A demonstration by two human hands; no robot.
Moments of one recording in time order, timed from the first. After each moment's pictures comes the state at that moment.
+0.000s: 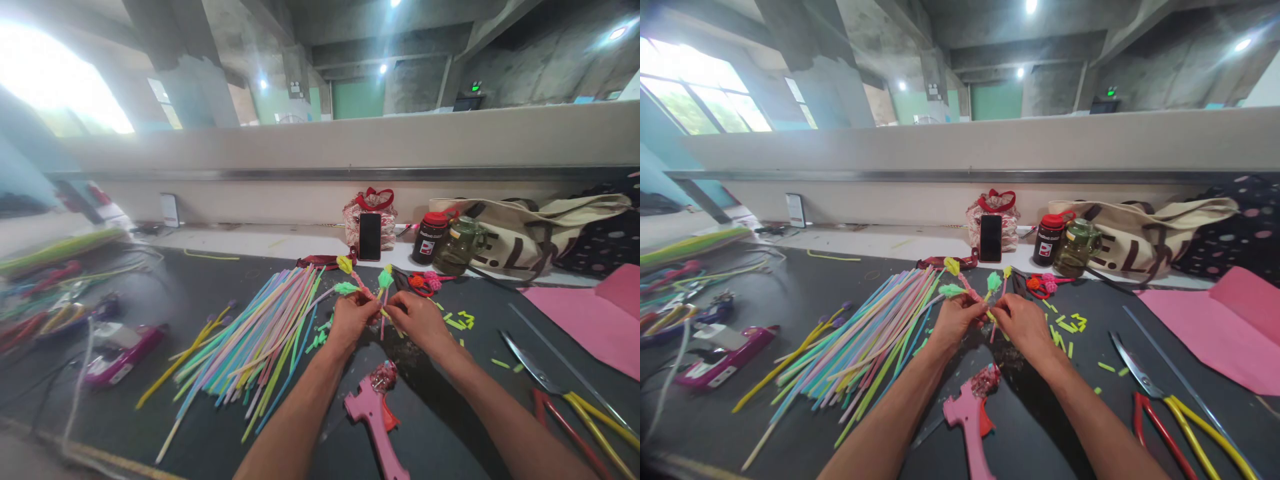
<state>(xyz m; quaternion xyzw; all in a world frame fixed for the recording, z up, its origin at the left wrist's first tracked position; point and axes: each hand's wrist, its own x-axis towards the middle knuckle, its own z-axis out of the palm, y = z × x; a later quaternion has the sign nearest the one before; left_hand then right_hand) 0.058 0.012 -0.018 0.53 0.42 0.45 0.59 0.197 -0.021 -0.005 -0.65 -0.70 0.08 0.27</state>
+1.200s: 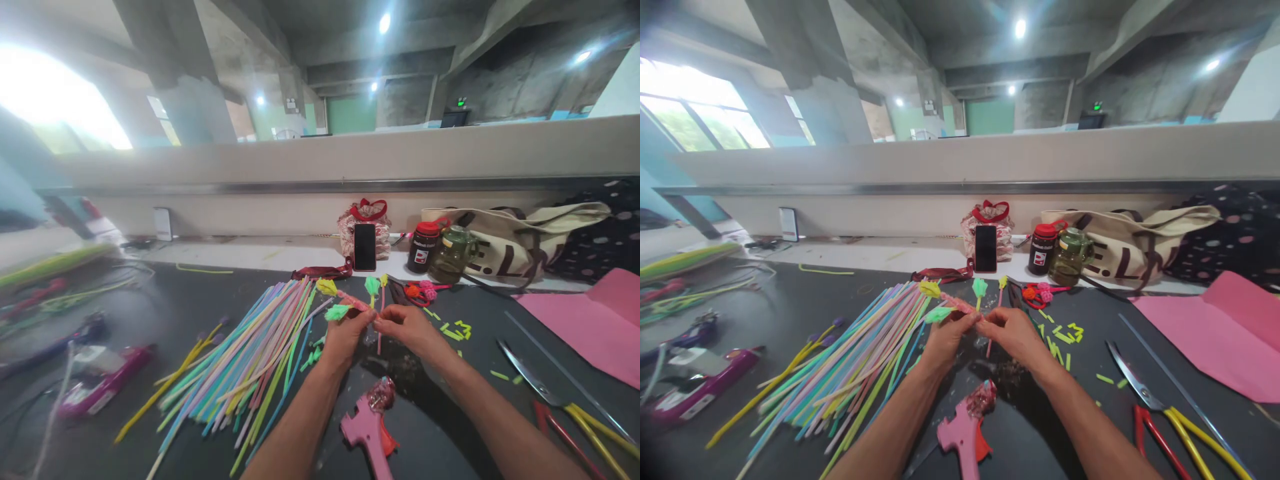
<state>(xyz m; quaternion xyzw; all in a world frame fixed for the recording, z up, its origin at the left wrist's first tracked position) 0.054 0.005 -0.009 0.47 0.34 0.54 0.61 0.193 -0.017 0.000 -0.57 -0.65 0.34 0.36</state>
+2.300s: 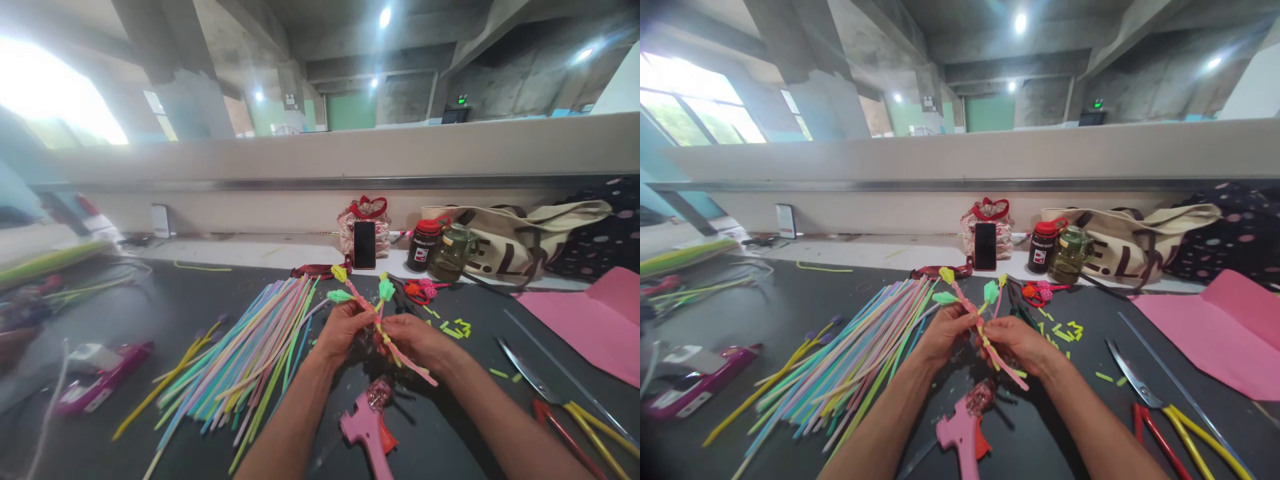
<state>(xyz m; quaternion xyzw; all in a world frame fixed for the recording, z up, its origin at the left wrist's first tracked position) 0.044 0.013 -0.007 0.49 0.30 0.40 0.72 0.199 -0.024 -0.019 -0.40 -0.43 0.72 0.37</state>
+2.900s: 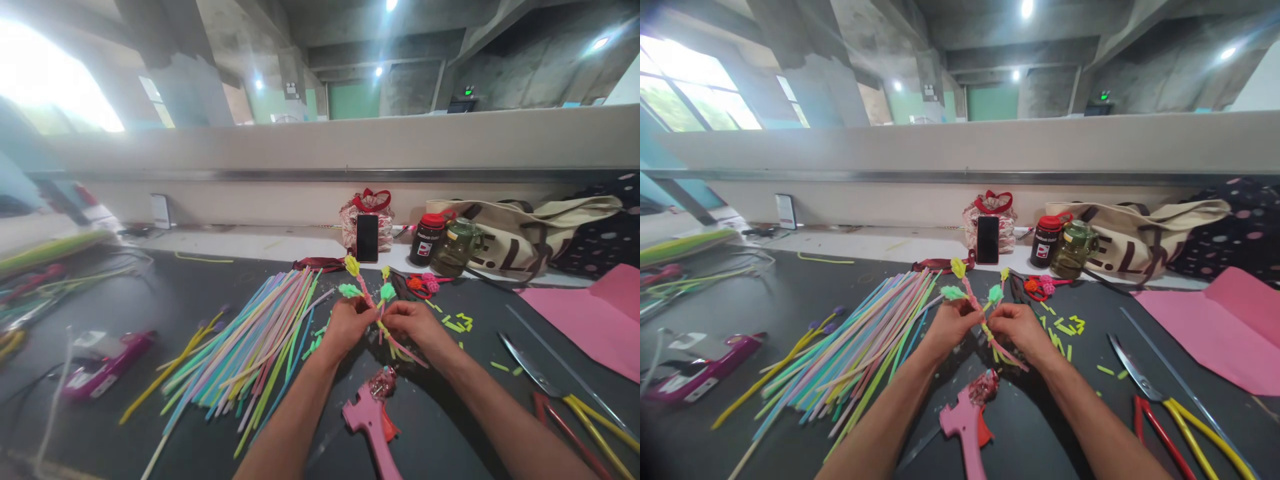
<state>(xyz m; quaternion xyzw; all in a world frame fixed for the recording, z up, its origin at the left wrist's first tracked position) 0.044 0.017 -0.019 0.64 0.41 0.40 0.52 0.189 -0.022 -0.016 -0.54 -0.49 0.51 0.45</state>
